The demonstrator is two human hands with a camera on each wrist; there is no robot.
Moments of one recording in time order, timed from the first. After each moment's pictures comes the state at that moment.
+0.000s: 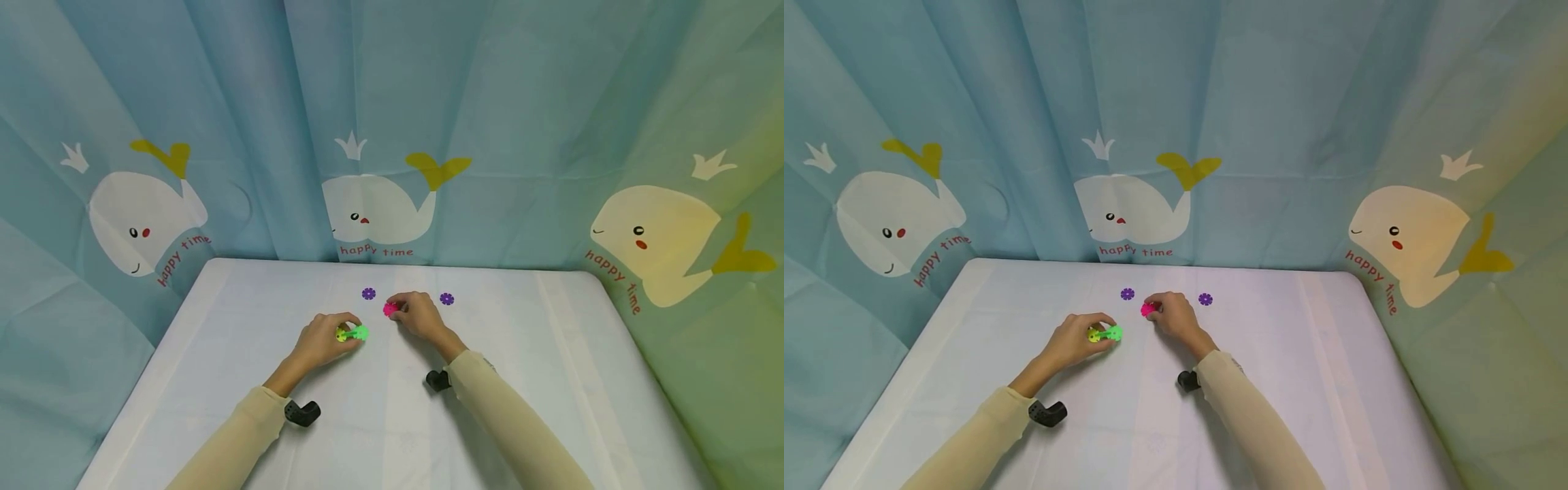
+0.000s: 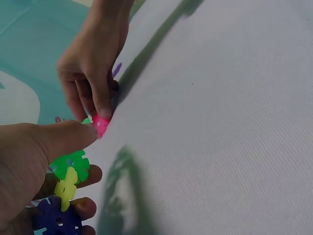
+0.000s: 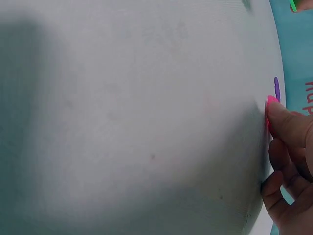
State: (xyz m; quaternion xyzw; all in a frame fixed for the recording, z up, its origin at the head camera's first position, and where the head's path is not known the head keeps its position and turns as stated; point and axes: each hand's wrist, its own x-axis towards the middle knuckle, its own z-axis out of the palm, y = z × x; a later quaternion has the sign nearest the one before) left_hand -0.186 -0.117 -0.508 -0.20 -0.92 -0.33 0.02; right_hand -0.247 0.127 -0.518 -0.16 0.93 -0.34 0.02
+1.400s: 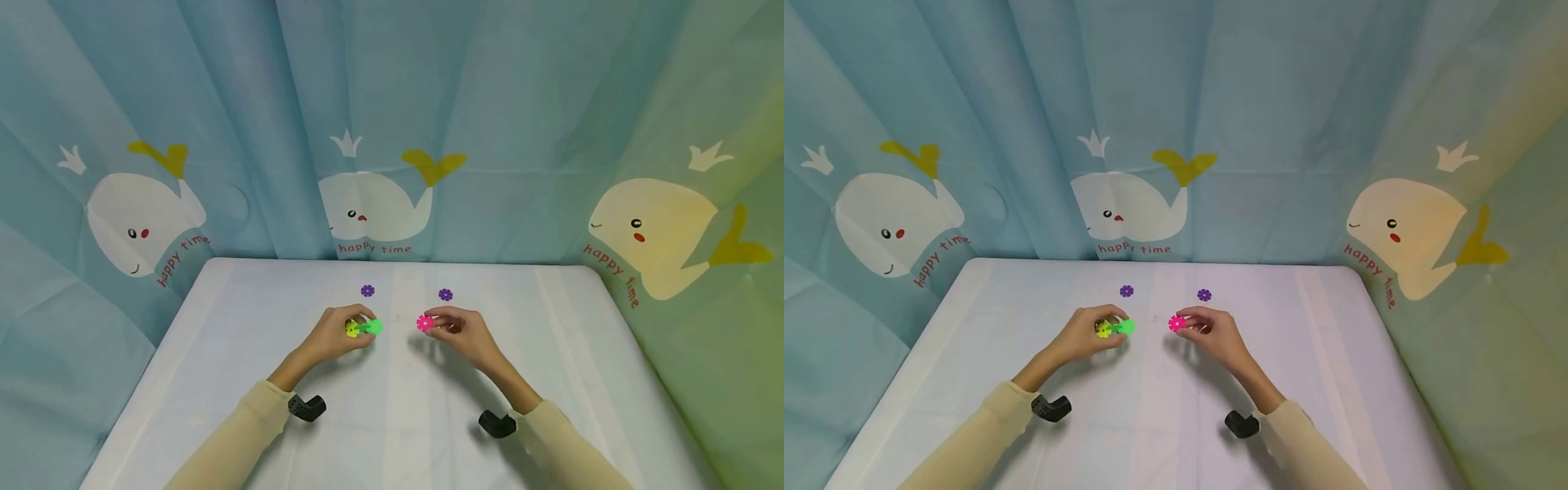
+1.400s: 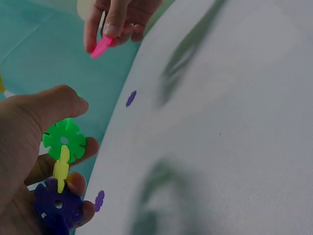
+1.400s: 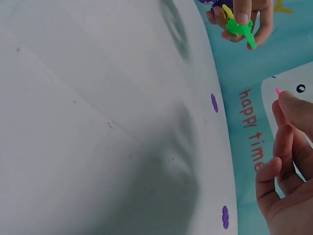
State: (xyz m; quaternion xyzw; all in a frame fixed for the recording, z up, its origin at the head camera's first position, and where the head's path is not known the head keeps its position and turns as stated) left_hand -0.186 -0.098 -0.485 -0.26 -0.87 -0.42 -0.03; right_hand -0.166 0.205 -0.482 -0.15 0.84 -0.53 0.00
